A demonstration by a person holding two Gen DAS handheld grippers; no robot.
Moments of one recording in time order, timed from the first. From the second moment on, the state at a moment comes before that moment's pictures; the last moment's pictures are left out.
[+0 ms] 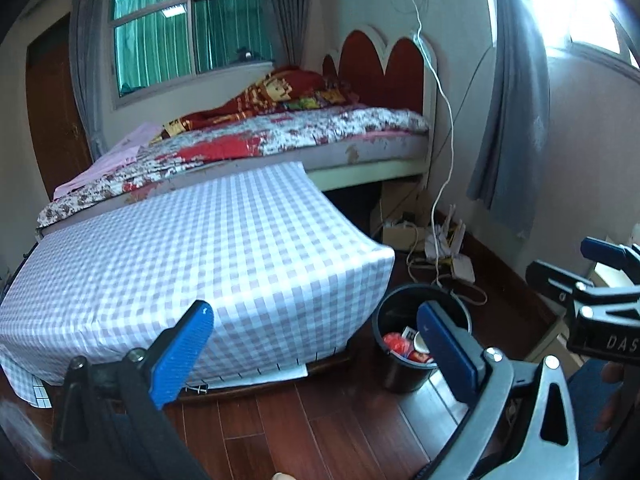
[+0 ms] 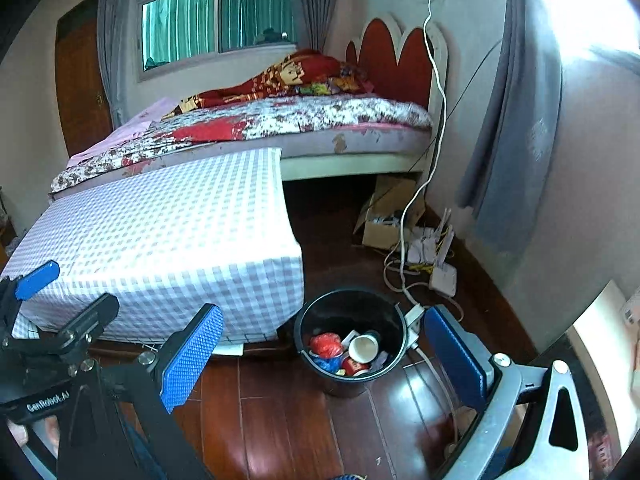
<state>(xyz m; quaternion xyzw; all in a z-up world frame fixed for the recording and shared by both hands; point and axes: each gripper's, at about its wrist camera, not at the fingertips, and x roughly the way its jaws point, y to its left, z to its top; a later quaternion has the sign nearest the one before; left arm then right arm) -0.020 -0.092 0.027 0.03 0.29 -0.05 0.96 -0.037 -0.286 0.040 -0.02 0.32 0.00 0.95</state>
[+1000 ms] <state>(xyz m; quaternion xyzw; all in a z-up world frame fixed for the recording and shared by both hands) -0.023 -0.103 0.031 0.03 0.29 -0.07 0.95 -0.046 -0.290 0.043 -0.01 0.32 -0.01 0.95</state>
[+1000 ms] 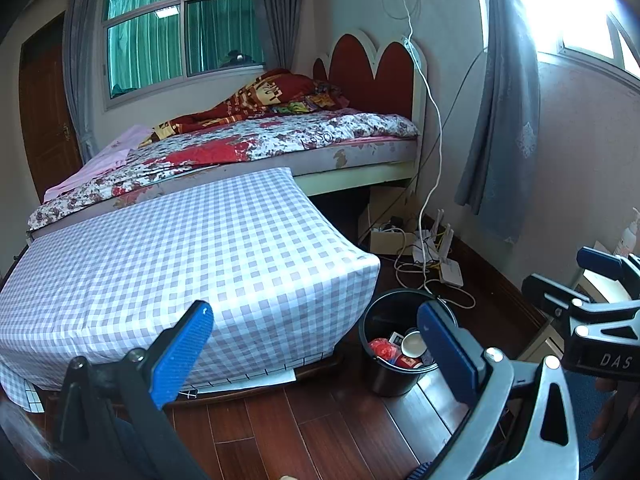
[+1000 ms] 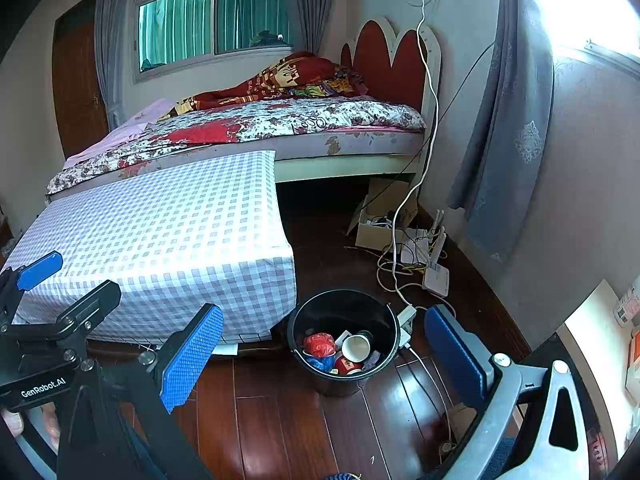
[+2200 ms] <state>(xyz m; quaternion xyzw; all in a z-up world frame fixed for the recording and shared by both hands) -0.024 -0.113 0.033 0.03 0.29 -0.08 0.95 -0.045 -0.299 0.044 -0.01 0.32 -0.01 0.95</state>
